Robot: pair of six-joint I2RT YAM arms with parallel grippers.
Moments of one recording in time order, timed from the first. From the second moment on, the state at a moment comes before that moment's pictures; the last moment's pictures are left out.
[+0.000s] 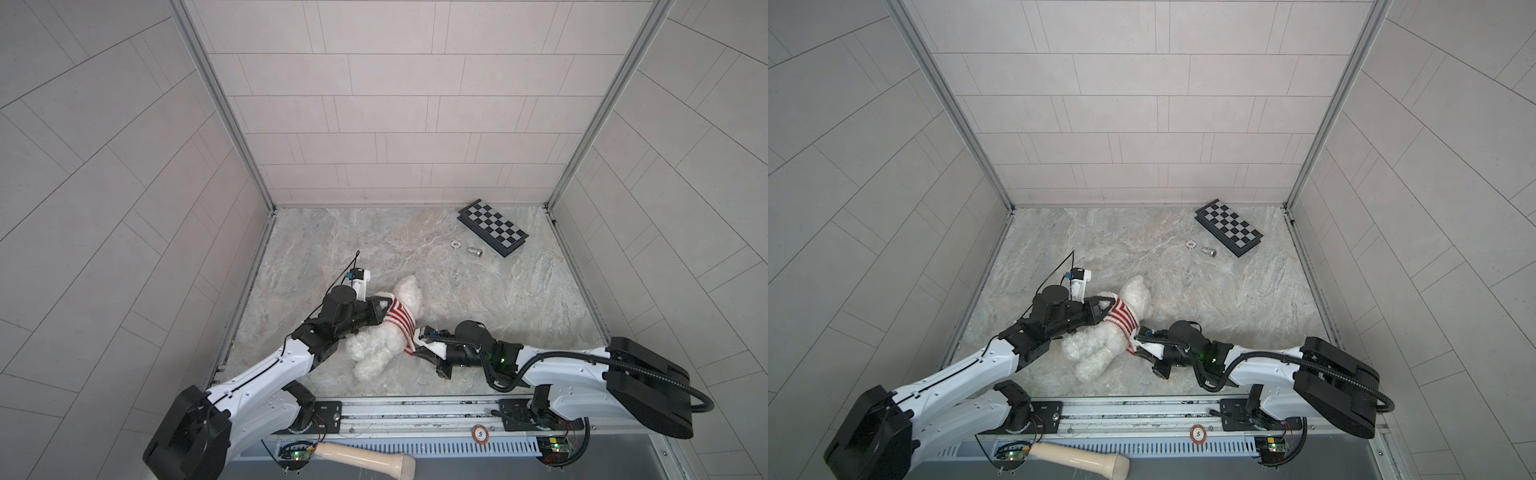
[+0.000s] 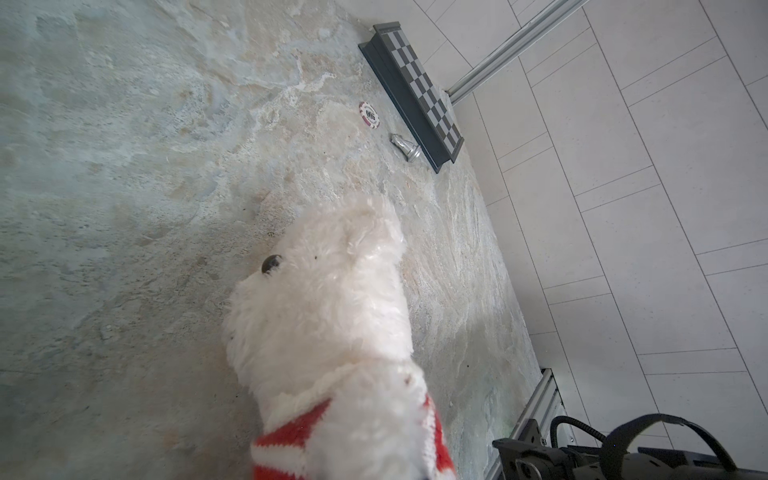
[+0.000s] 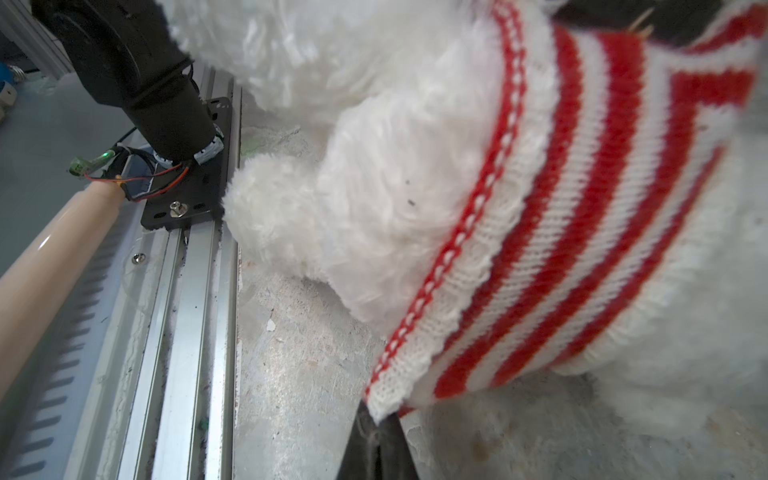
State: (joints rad) left arm -0.58 0.99 0.42 0.12 0.24 -0.74; right arm 1.00 1.25 0.32 0.45 -0.25 -0.06
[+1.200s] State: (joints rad) left arm -0.64 0.86 0.62 -0.25 0.25 -0.44; right arm 1.01 1.21 0.70 0.09 -0.15 -0.26
